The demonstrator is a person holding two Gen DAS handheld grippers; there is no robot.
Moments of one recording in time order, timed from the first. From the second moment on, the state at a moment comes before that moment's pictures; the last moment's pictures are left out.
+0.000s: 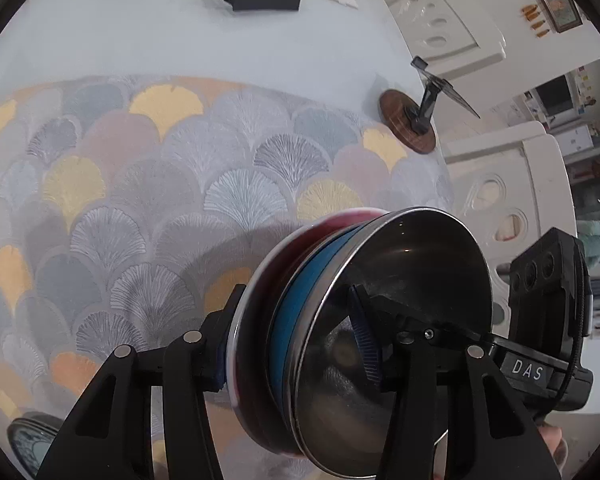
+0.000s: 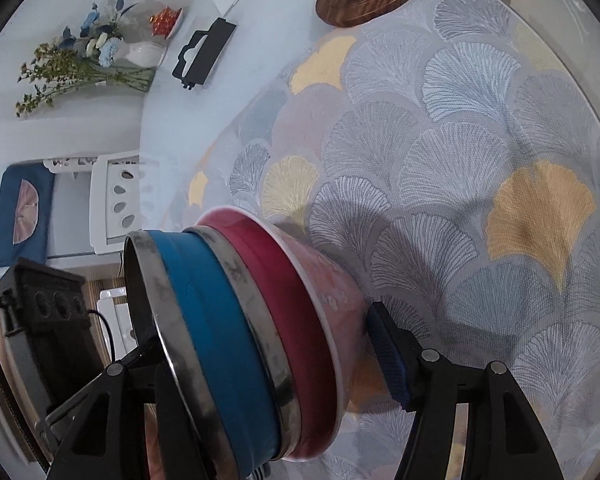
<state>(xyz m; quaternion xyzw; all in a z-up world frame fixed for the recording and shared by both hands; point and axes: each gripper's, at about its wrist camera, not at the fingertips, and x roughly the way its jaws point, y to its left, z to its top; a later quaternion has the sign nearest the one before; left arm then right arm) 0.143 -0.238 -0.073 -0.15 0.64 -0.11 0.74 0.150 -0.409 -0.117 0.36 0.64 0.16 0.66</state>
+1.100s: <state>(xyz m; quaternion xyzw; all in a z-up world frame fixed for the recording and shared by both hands) 0.132 -0.232 -0.043 -0.13 0.62 -0.09 0.76 0.145 -0.406 -0.084 0.34 0.61 0.16 0.70</state>
